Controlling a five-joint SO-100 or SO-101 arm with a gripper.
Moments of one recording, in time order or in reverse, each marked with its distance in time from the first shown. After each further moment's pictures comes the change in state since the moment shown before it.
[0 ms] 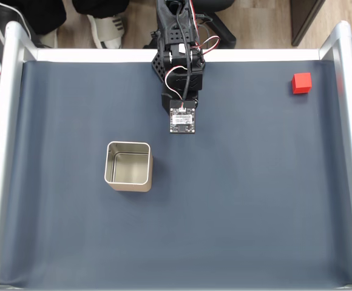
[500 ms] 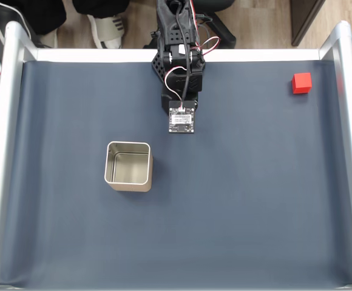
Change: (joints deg) arm 0.4 -1.4 0.0 -10.4 1.0
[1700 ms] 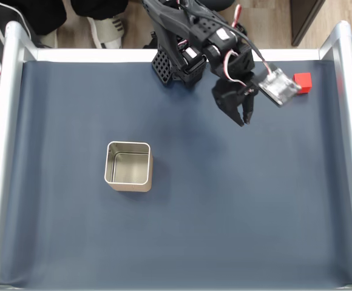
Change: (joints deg) arm -40.8 -45.5 -47.1 1.7 -3.7
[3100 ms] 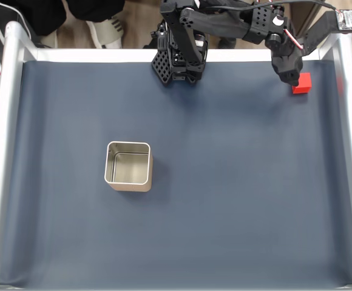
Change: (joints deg) arm -36.4 -25.1 -2.4 -25.8 -12.7
